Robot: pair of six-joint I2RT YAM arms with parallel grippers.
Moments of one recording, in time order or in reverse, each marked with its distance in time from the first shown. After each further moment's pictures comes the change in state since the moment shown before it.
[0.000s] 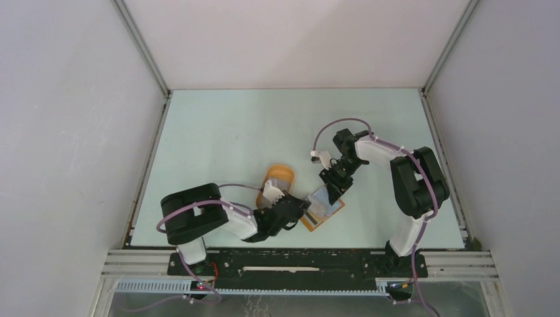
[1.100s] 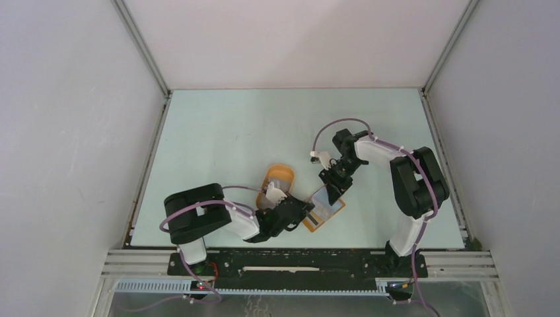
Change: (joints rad) left arm -0.016 0.027 0.021 0.009 0.050 -0.057; right arm 0.003 0.000 0.000 0.000 0.000 0.000
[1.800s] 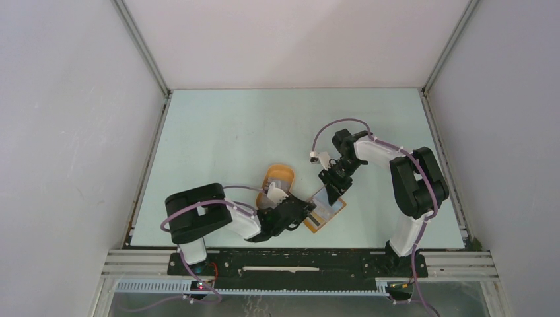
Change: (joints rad) left arm -0.003 0.007 0.016 -0.014 0.008 -0.015; right arm 0.007 0.000 0.000 0.000 0.000 0.000
